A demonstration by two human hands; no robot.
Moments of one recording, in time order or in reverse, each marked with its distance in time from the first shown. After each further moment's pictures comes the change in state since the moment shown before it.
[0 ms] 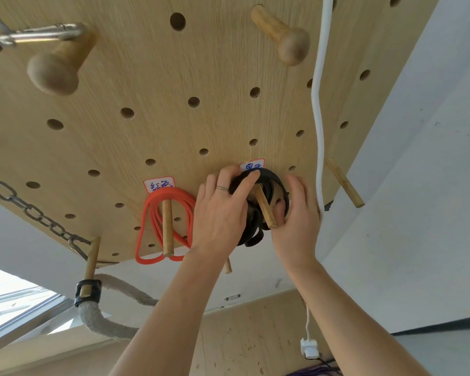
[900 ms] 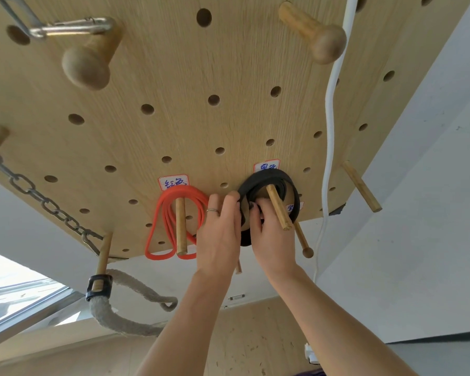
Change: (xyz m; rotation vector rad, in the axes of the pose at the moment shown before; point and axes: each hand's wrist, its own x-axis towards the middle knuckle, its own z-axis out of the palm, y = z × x) left_hand -0.041 -0.009 0.009 -0.220 -0.031 -0.353; right_hand -0.026 -0.013 0.051 0.024 -0.197 -0.027
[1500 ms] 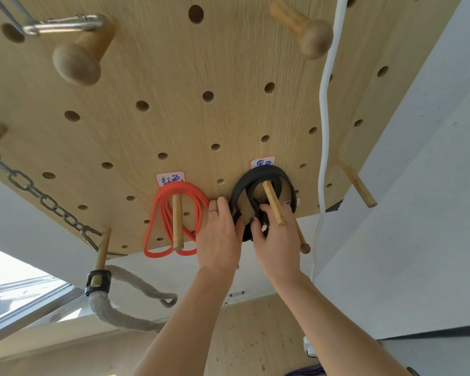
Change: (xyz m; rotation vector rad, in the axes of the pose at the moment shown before) left_hand -0.005 -0.004 0.020 0.223 -0.089 -0.168; right_hand -0.020 0.009 -0.015 -0.034 -0.020 0.105
